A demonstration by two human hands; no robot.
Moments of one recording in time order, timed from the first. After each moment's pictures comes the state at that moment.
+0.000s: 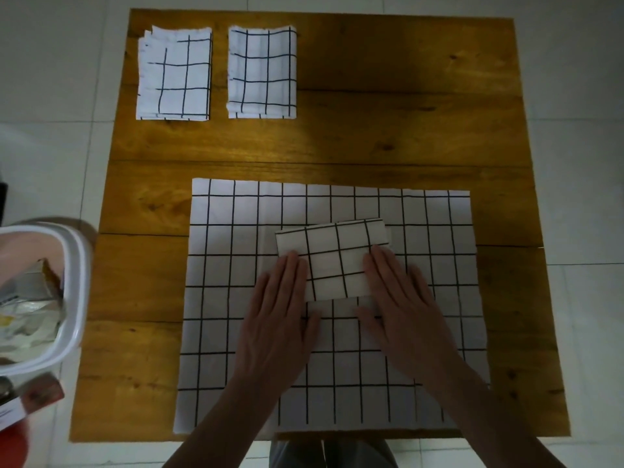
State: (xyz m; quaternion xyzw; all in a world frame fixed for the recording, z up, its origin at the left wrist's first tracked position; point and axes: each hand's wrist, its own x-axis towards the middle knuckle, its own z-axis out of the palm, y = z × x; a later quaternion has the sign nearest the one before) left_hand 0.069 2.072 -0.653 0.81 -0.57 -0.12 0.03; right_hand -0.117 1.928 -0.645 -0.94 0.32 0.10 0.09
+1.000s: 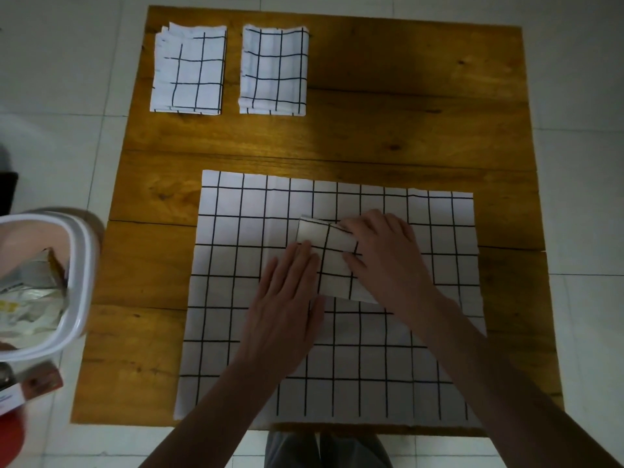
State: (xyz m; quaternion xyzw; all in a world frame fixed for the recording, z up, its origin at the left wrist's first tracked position) left_hand 0.072 2.063 -0.643 0.79 -0.59 -0.12 0.10; right_hand -0.040 1.884 -0.613 -0.93 0.33 0.03 0.16
